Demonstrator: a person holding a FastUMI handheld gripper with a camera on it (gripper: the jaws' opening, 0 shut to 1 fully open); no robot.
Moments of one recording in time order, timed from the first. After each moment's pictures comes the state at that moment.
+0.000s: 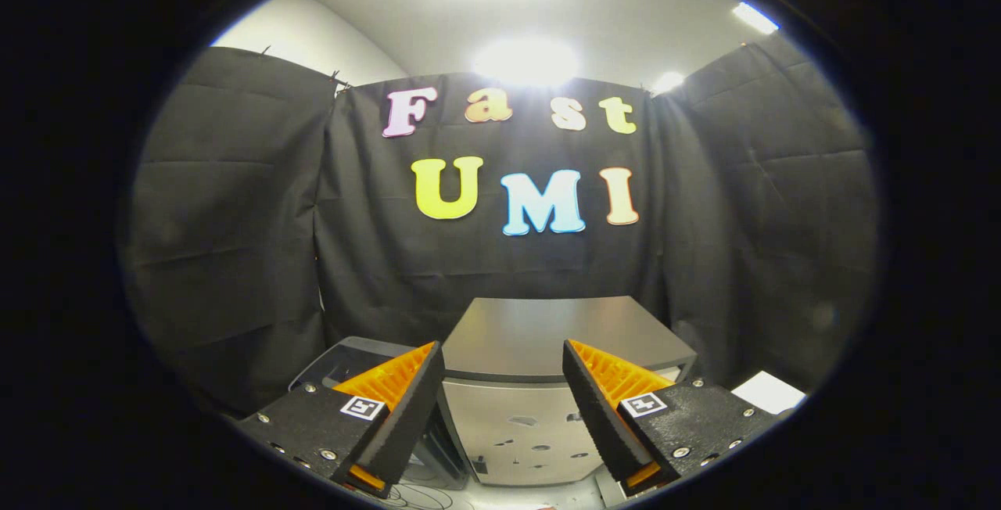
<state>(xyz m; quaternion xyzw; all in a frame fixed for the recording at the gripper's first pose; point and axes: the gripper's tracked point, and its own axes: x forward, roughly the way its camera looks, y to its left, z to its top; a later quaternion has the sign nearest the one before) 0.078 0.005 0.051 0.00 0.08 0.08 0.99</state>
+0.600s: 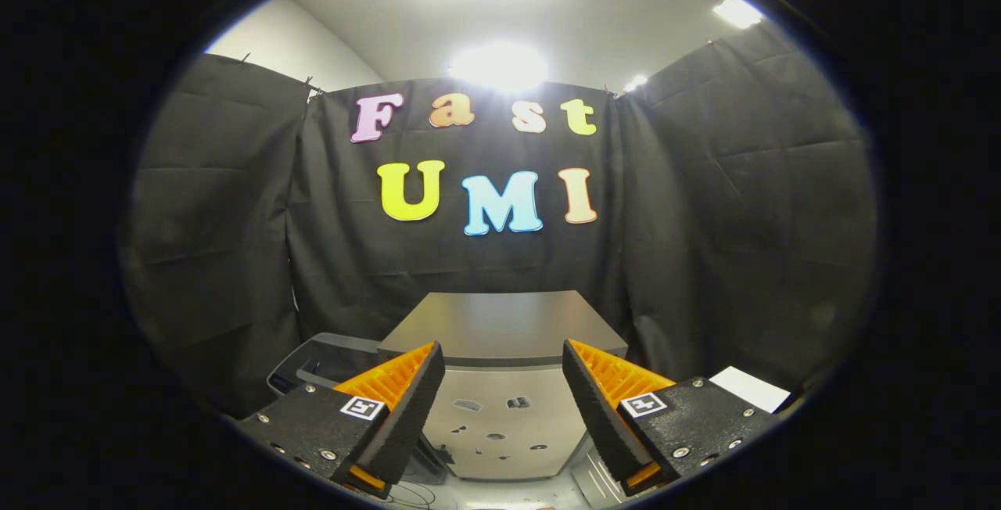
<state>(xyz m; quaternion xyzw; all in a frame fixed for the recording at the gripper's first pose) 0.046 -0.071 0.049 0.00 0.08 0.03 1.00</state>
